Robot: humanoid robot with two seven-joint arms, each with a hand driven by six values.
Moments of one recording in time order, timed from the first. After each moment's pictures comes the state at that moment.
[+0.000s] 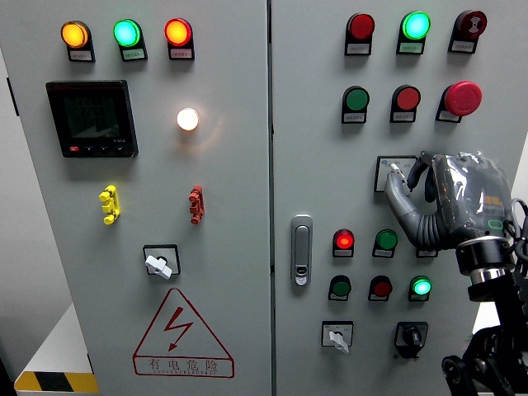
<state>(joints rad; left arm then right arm) -0.03 -0.10 0.05 -0.18 0.05 -0.05 -0.03 0.80 0.12 1.52 1.48 -2.78 -0.06 -0.16</state>
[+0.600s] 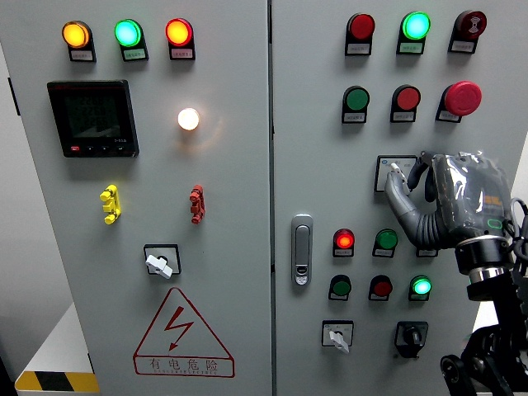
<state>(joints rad) -0.03 -0.10 0.05 -0.18 0.05 -0.05 -0.03 0.81 0.12 1.51 1.47 -2.78 -0.06 -0.18</state>
